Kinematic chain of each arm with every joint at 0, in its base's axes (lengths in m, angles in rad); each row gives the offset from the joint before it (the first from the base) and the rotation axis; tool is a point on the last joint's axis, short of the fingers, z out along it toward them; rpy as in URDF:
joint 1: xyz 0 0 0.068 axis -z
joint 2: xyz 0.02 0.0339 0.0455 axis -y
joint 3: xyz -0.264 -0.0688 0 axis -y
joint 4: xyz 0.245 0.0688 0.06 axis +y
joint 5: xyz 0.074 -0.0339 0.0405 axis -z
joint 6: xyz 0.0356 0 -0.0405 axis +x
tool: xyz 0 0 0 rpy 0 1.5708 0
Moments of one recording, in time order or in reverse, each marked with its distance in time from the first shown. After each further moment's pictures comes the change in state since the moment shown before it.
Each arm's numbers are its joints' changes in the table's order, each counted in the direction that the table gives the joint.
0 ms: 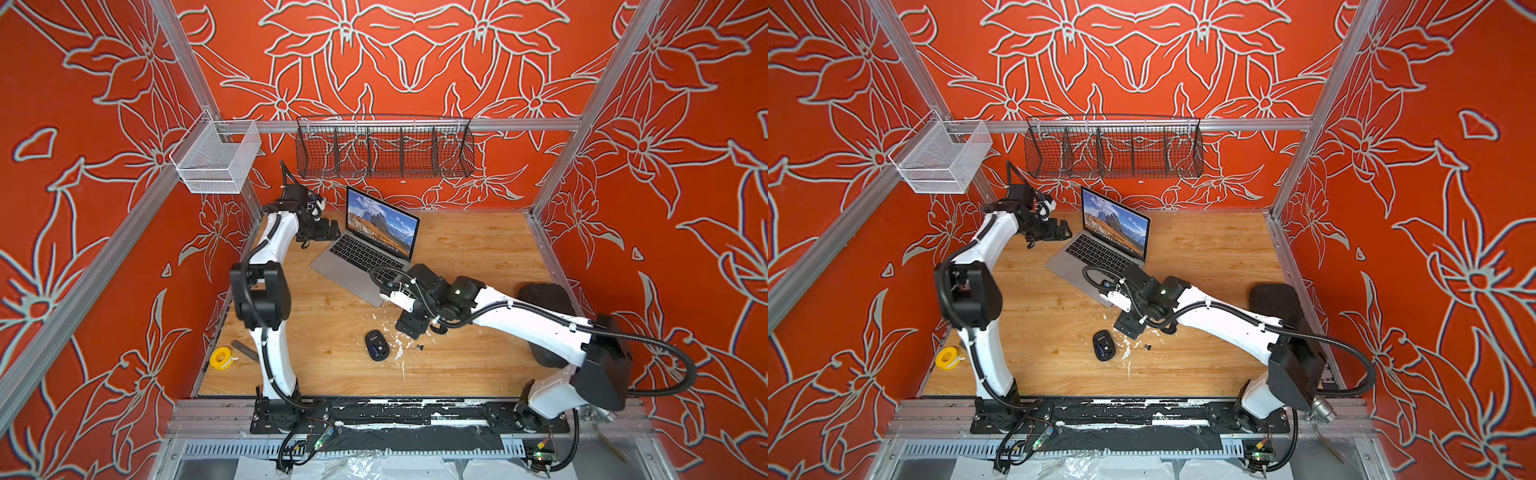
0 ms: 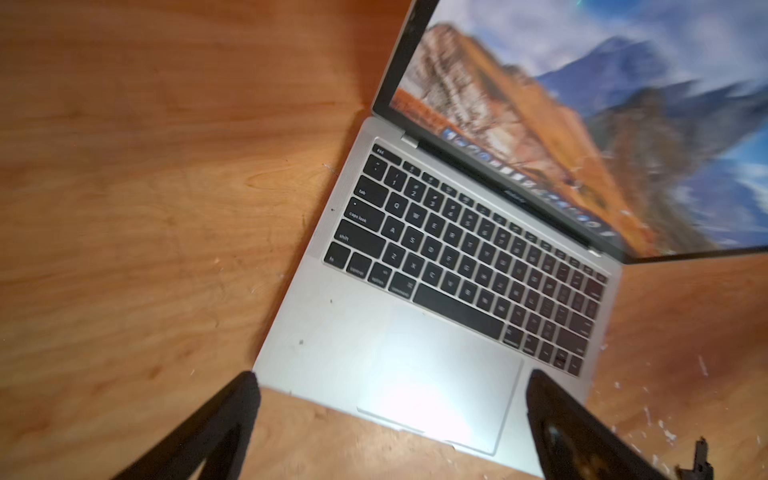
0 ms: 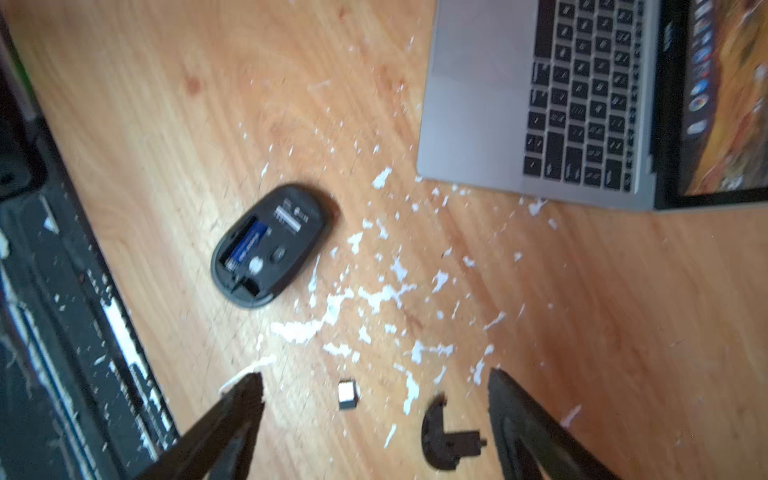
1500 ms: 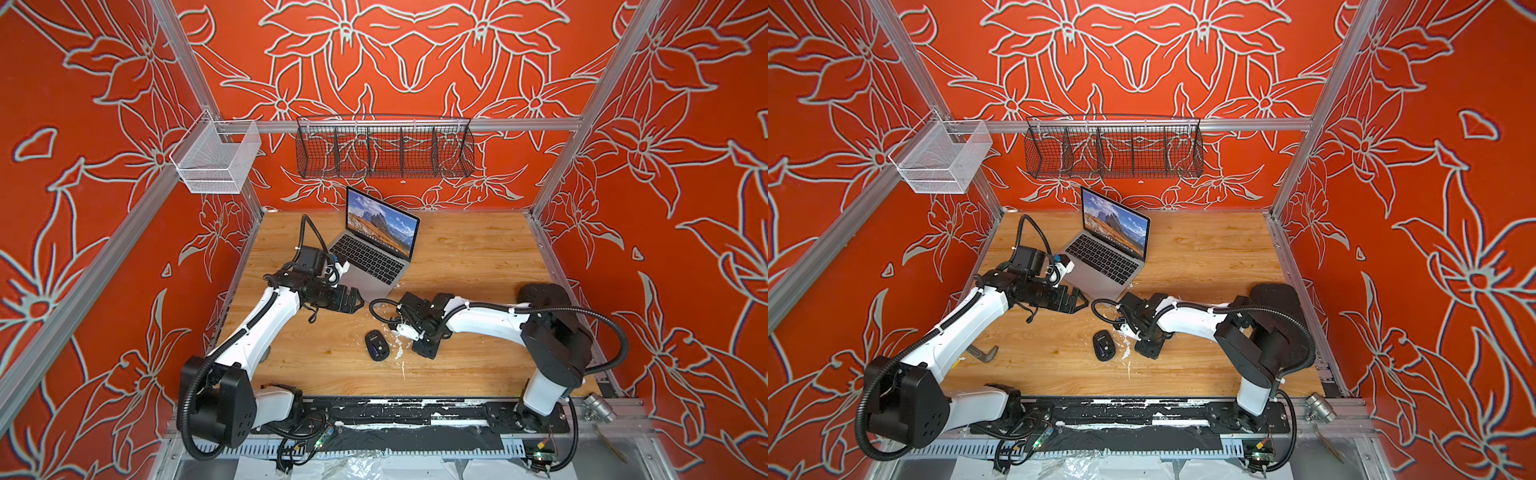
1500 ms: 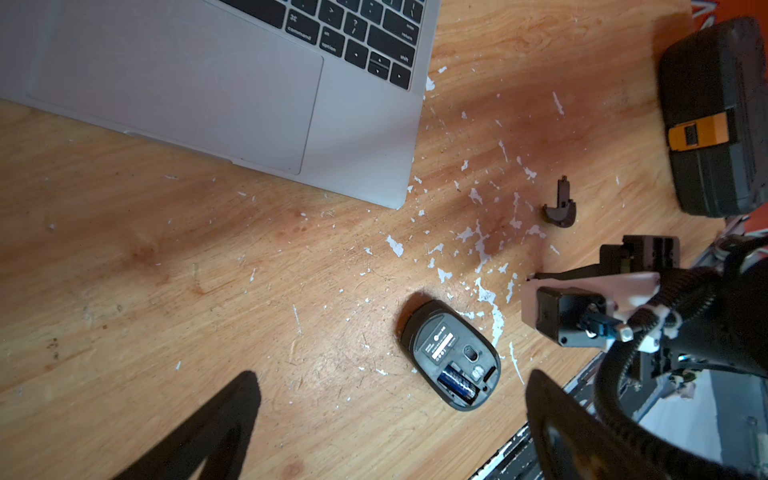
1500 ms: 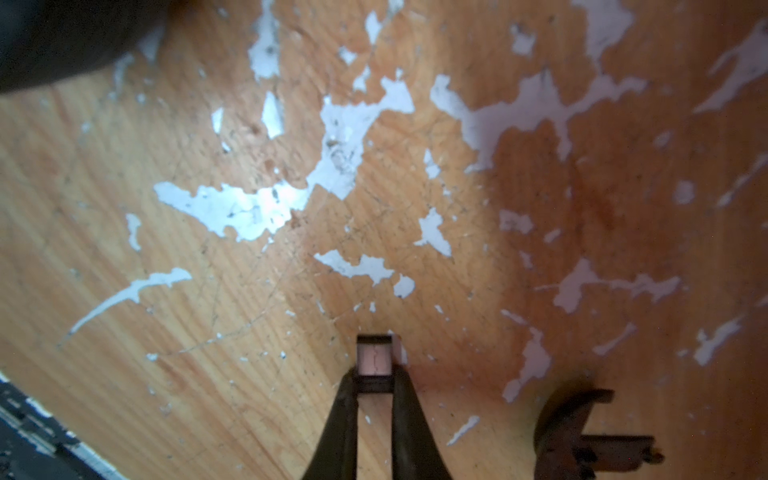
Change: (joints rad) left arm 0.209 0.641 -0.824 -0.093 0.117 -0.083; right arm -0.001 -0.247 -0.128 0.024 0.017 0.013
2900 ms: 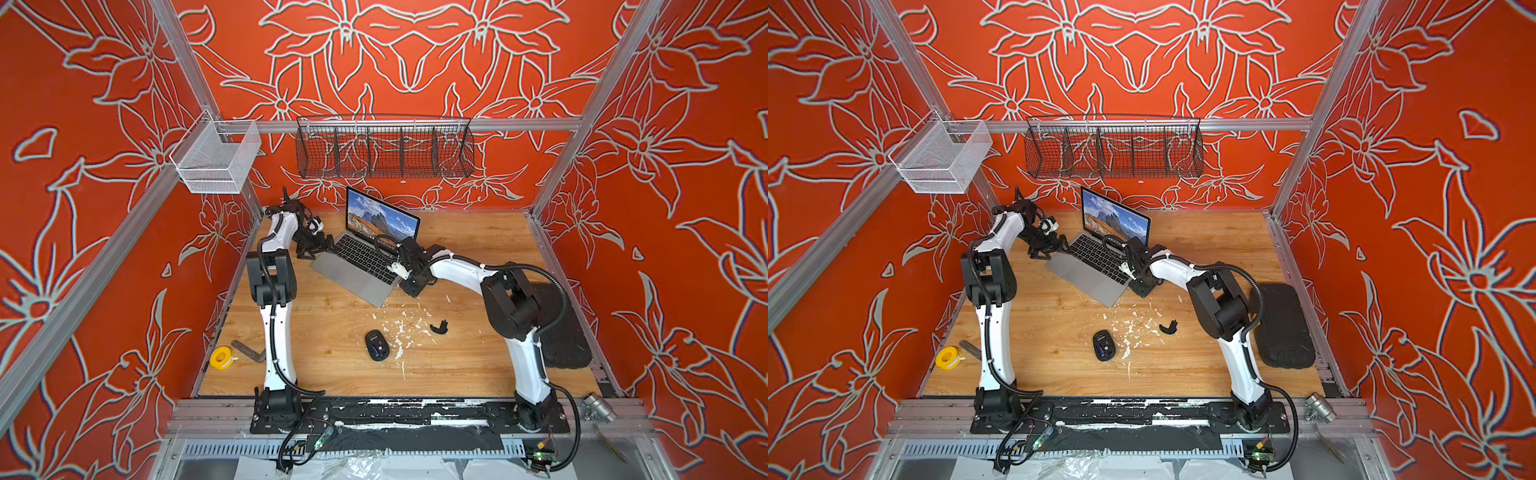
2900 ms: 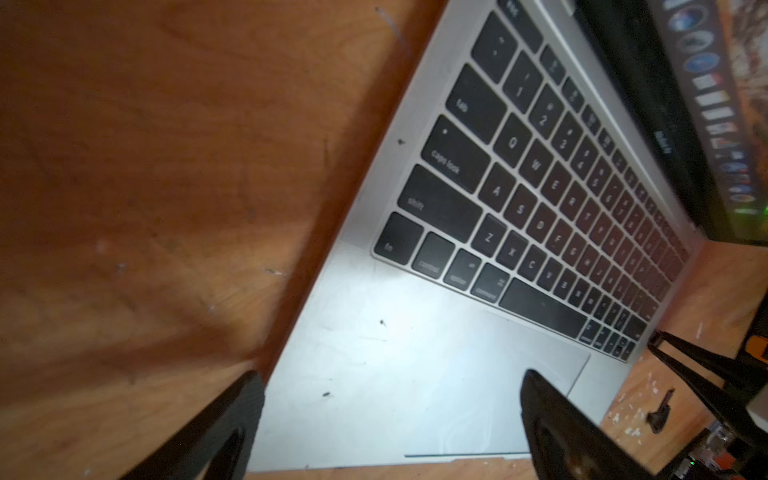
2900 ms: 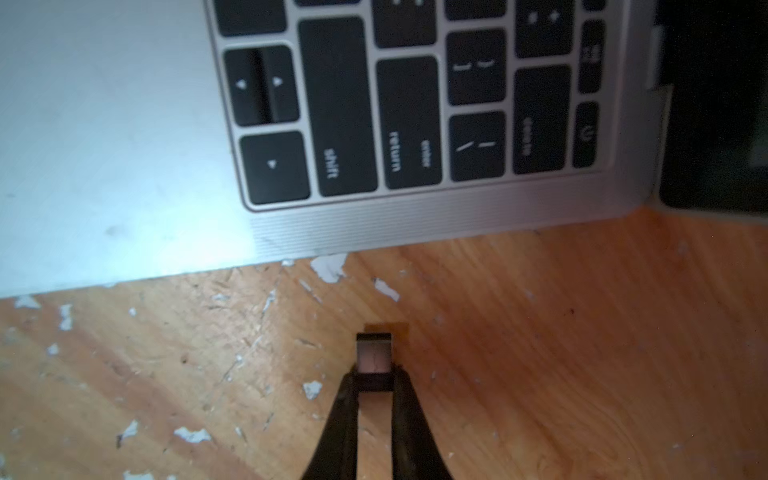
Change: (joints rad) left arm -0.289 -1.184 1.293 0.451 0.024 0.144; right arm 0.315 -0.420 0.580 -0.043 0.068 -0.050
